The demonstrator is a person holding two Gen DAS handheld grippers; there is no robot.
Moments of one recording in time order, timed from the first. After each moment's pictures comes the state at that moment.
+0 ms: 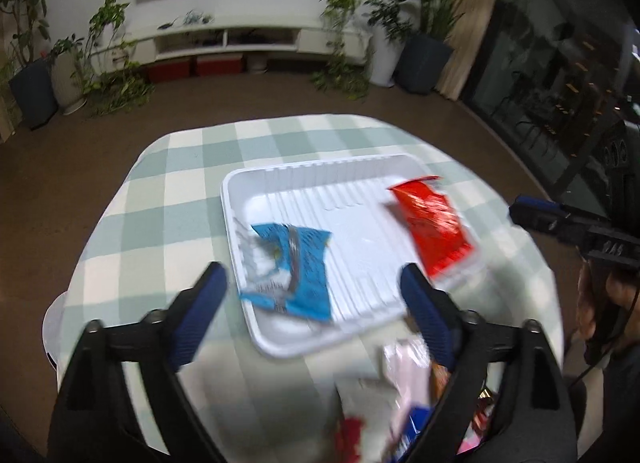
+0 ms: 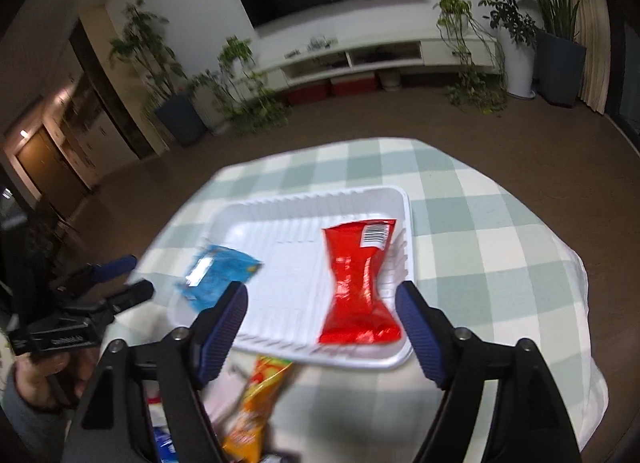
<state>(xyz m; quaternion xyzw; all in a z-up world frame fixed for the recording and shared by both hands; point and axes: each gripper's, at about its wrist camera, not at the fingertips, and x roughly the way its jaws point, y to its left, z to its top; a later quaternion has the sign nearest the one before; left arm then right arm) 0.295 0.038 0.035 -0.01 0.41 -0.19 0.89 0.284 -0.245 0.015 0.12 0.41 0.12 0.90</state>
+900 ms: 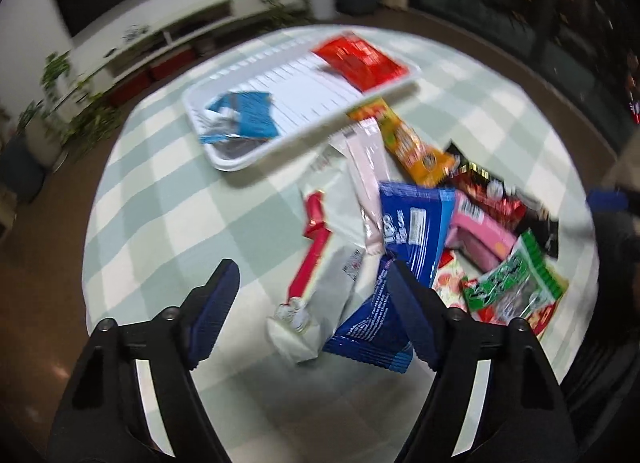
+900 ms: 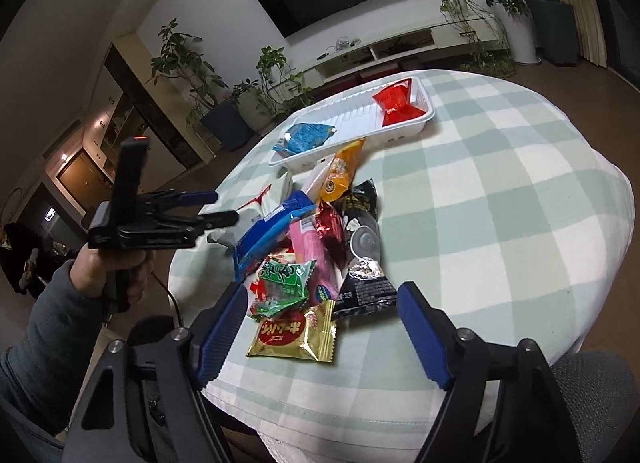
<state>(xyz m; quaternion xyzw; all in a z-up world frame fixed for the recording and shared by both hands) 0.159 0.021 -0.021 0.19 0.47 -0.23 0.83 0.026 -0.212 -0.039 0.19 0.39 0.17 0.88</state>
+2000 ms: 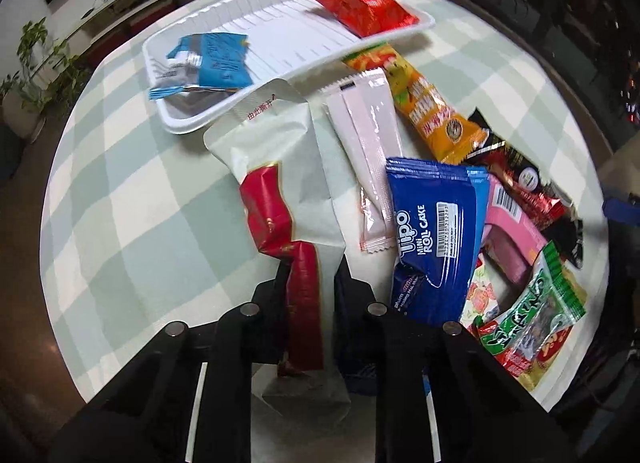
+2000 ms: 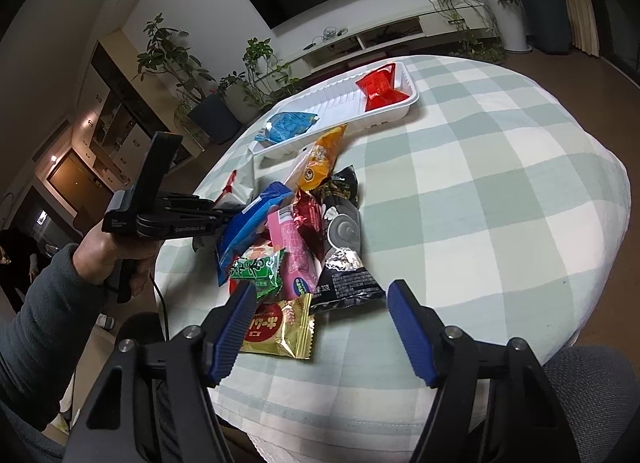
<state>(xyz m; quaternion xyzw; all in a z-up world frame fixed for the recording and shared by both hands) 0.201 0.010 -0.065 0.16 0.54 -0.23 0.79 0.033 -0.219 -0.049 0.19 0.42 0.15 0.88</state>
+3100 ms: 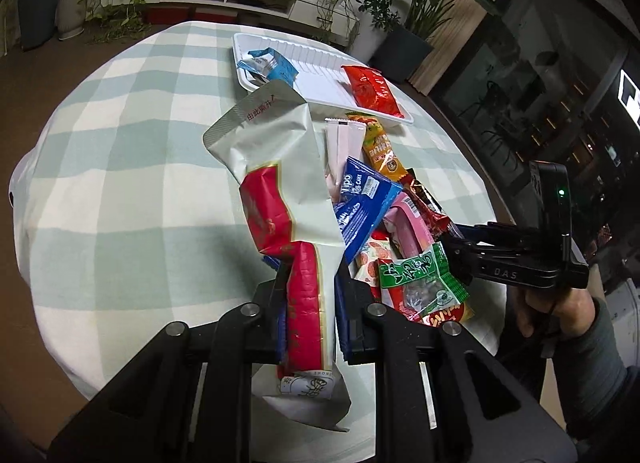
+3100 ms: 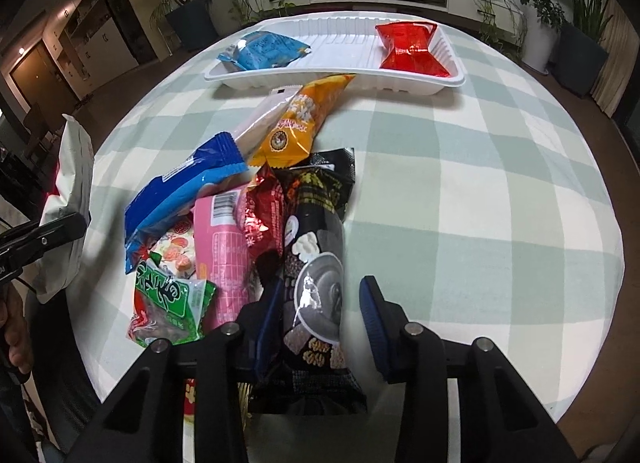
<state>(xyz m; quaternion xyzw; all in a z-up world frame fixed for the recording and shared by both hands) 0.077 0.083 -0.032 -0.11 0.47 -0.22 0.85 0.126 -0.171 -0.085 0.00 0.53 0.12 0.84</state>
